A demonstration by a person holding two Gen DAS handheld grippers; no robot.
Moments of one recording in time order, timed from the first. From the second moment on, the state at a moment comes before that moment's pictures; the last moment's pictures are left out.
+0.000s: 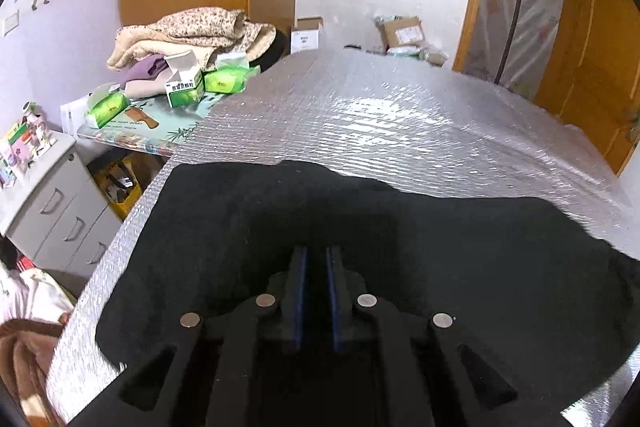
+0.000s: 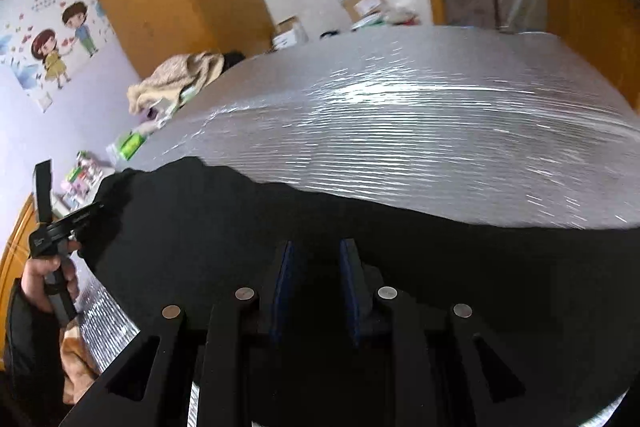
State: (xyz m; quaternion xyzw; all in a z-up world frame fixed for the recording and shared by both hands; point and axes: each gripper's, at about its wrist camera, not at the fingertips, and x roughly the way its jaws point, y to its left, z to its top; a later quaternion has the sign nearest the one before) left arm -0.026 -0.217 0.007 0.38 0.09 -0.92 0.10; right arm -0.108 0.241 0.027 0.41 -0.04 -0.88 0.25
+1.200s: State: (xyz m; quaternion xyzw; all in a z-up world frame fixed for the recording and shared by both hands) left arm -0.009 -0.047 0.004 0.36 0.05 -0.92 -0.11; right arm -0.099 0.521 0.023 0.34 -0.27 -0.90 0.04
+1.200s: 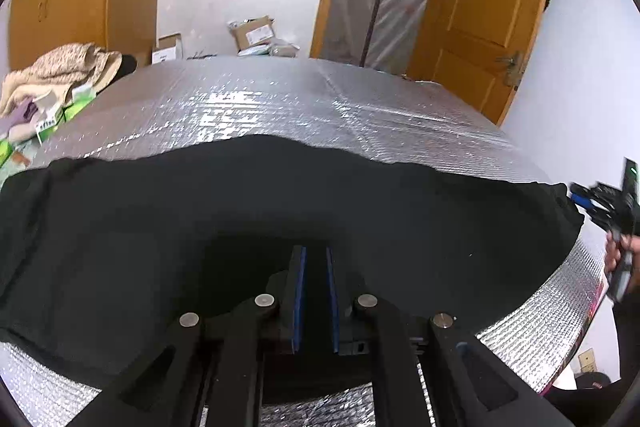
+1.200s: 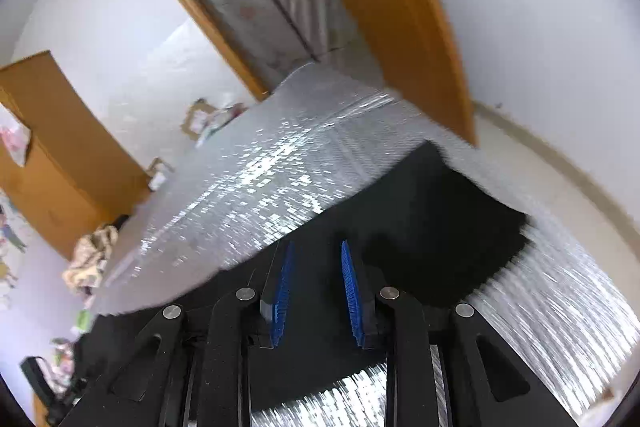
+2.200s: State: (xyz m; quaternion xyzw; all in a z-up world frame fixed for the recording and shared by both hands) left arm -0.019 -0.049 -0.015 0.39 0.07 -0.91 -0.12; right arm -0.101 0.596 0.005 0.32 -0.43 -0.84 -0.03
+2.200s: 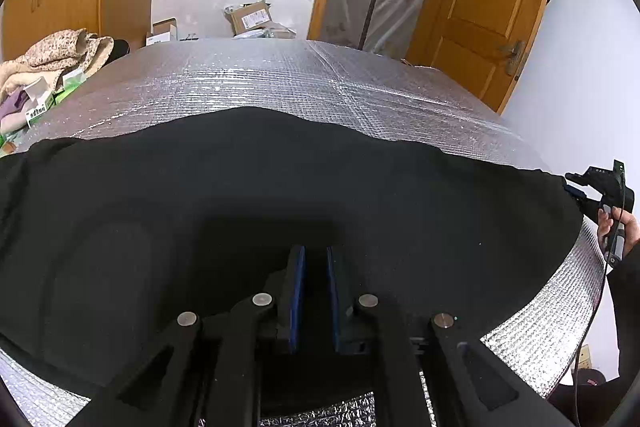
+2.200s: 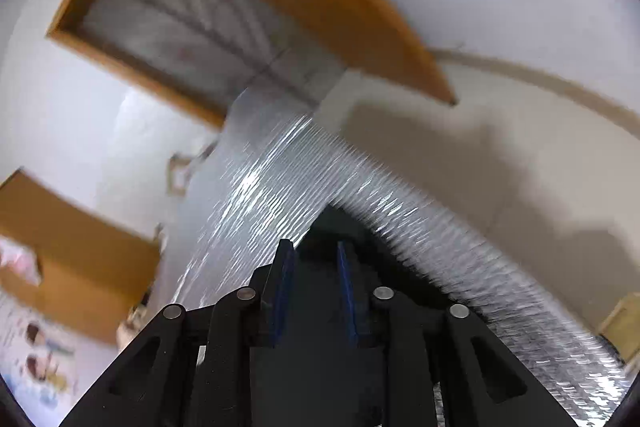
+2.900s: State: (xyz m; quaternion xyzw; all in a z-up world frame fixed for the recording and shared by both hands) left arm -0.022 -0.053 -0.016 0.39 0.08 -0.91 -0.12; right arm -0.111 0.463 0.031 0.40 -0.26 -0.87 0.11
